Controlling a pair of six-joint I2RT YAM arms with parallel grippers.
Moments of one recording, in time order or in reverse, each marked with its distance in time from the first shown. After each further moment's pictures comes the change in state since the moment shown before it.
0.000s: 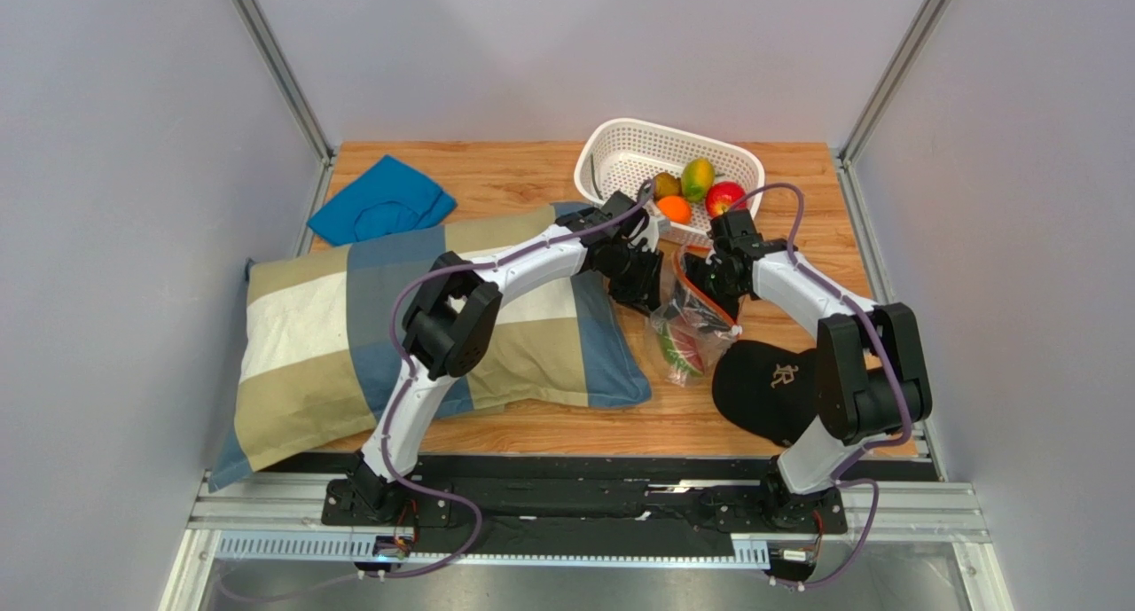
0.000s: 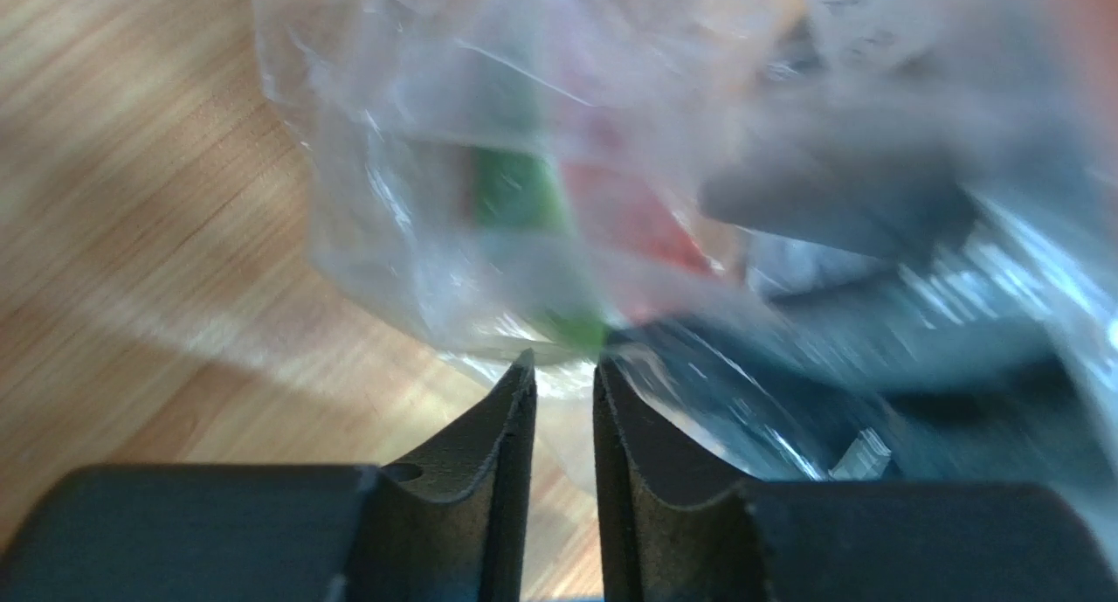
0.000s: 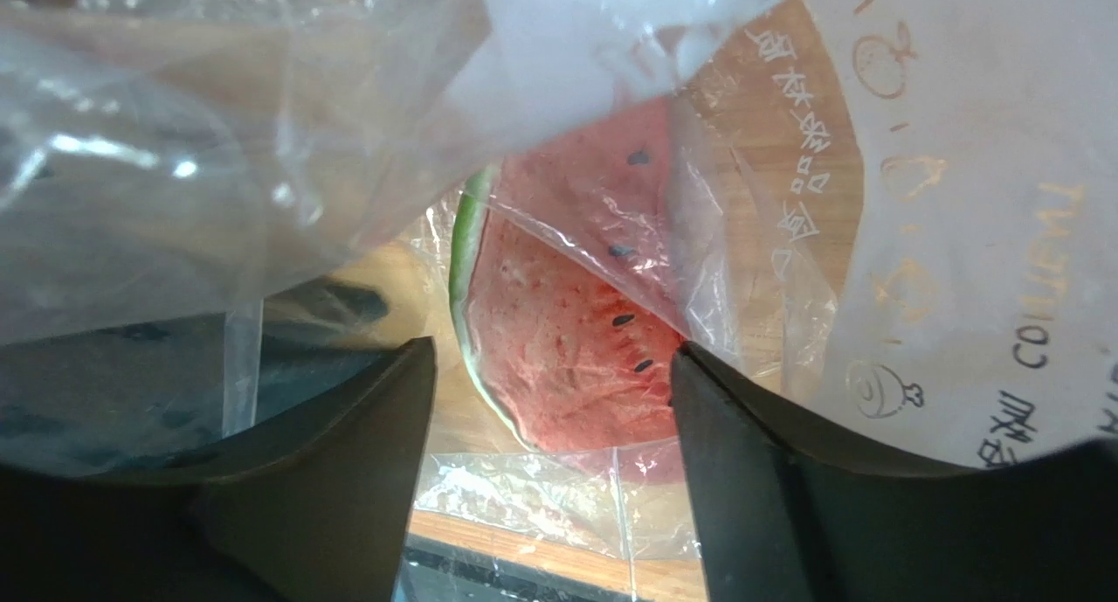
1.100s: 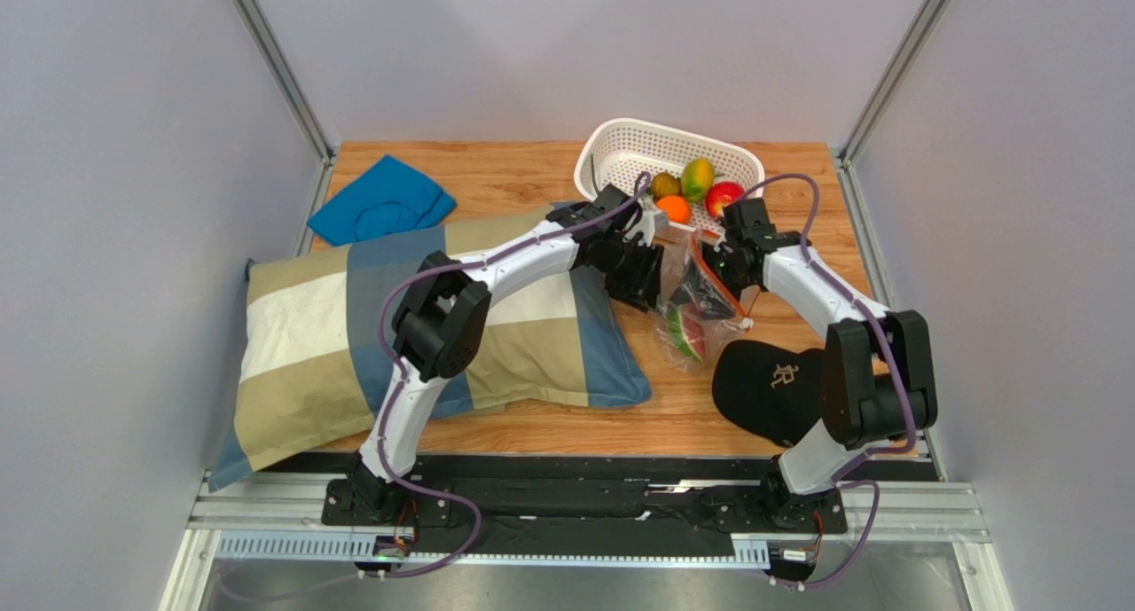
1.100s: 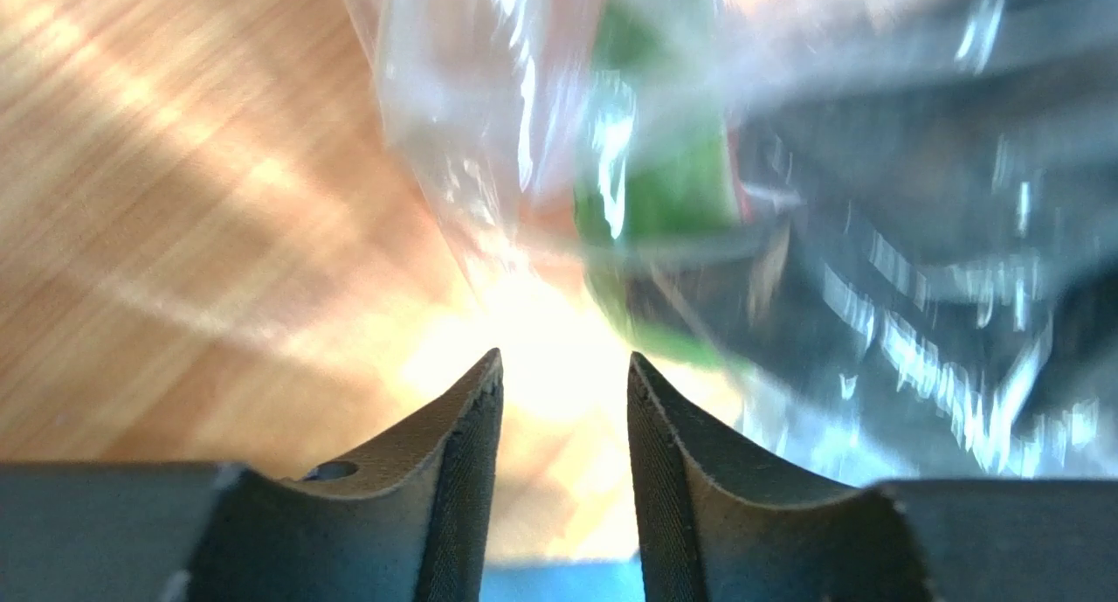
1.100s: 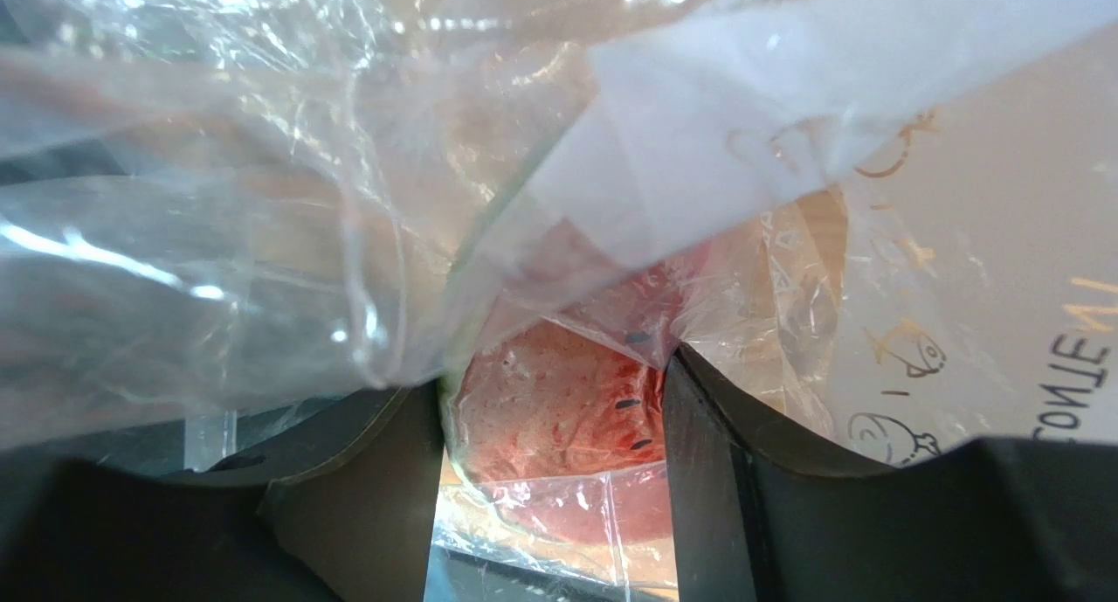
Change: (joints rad) left arm 0.012 -0.019 -0.024 0.002 0.019 0.032; right arm -0.031 0.002 0.043 -0.014 -0.035 -0.003
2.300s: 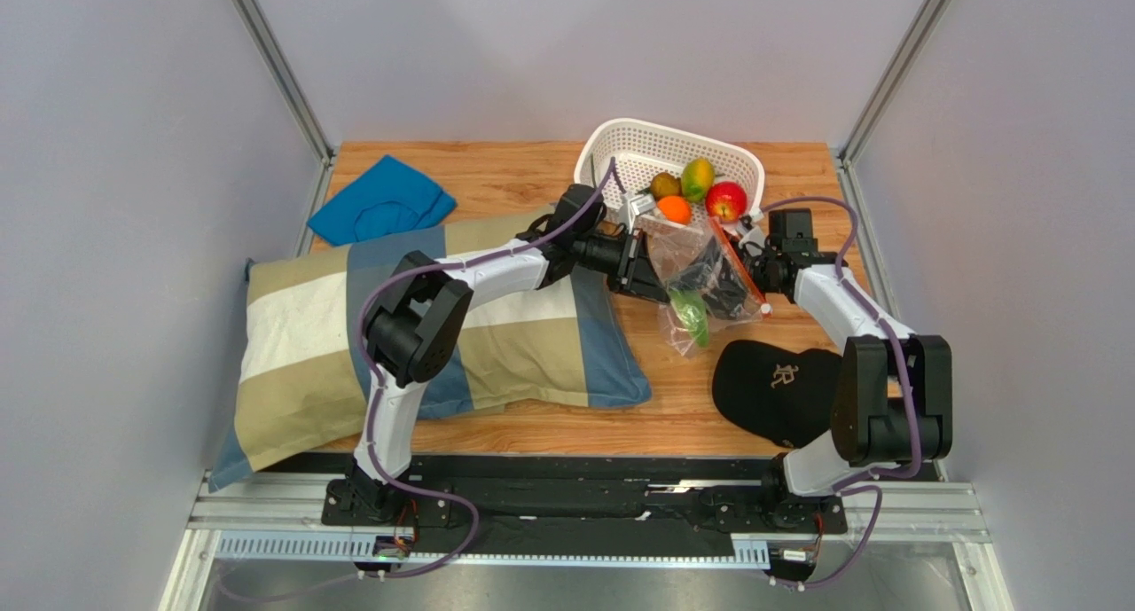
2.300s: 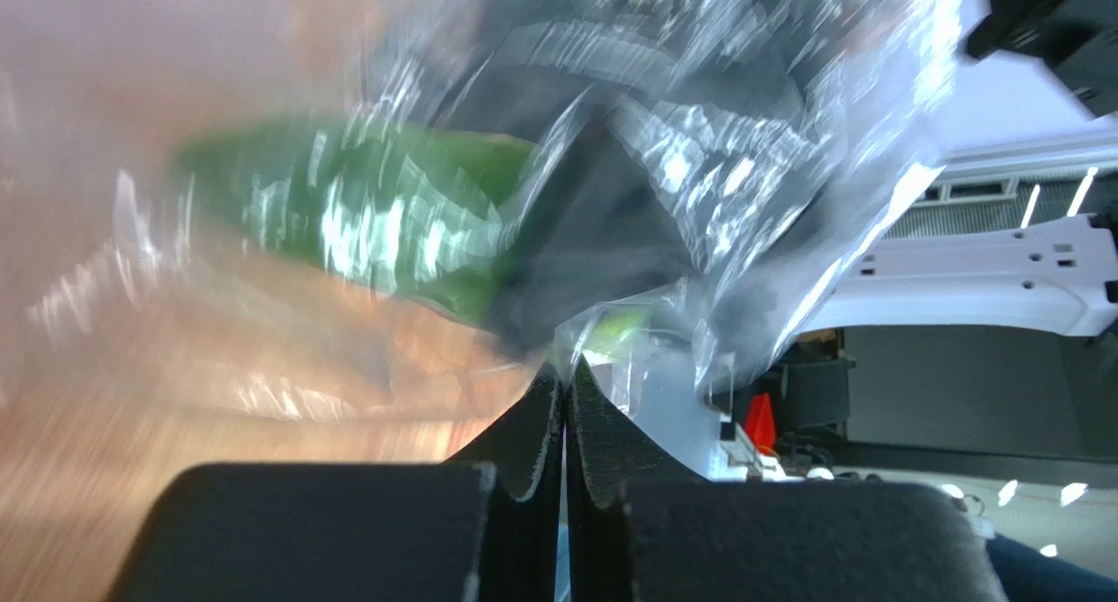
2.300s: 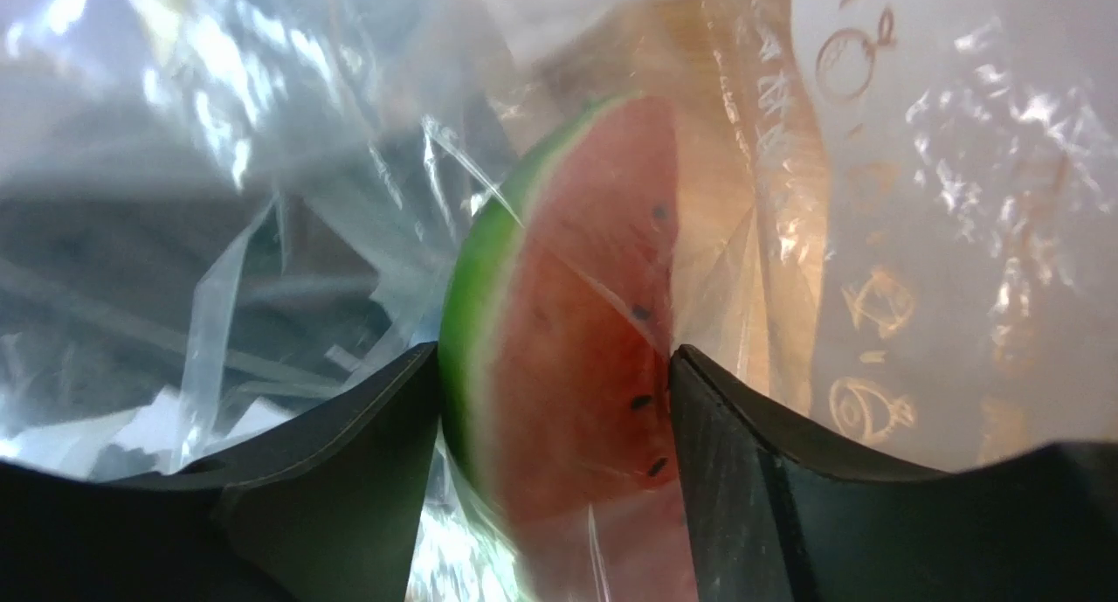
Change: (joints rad) left arm 0.071 -0.156 -0.363 0.697 0.454 -0.297; right arm -0.177 -0.121 -0.130 0.189 -0.520 0.146
